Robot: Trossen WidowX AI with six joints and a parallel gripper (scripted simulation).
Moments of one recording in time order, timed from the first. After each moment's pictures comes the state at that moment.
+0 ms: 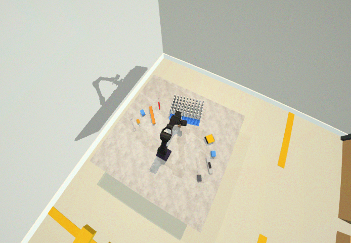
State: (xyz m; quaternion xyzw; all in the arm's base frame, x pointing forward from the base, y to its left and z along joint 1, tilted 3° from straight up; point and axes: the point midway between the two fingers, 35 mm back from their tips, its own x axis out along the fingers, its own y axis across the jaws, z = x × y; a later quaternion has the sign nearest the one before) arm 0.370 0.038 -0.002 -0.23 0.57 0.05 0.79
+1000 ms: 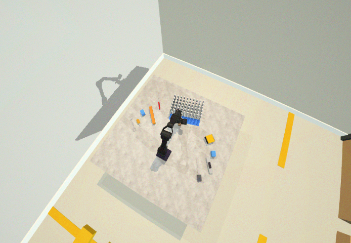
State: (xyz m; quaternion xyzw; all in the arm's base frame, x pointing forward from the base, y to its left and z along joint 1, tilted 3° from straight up) arm 0.386 0.044 -0.002 -0.23 0.57 0.05 0.79
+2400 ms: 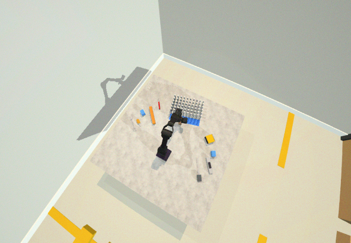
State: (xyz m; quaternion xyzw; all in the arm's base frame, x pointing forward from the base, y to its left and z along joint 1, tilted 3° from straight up) arm 0.402 0.049 -0.007 -0.23 0.56 0.05 0.79
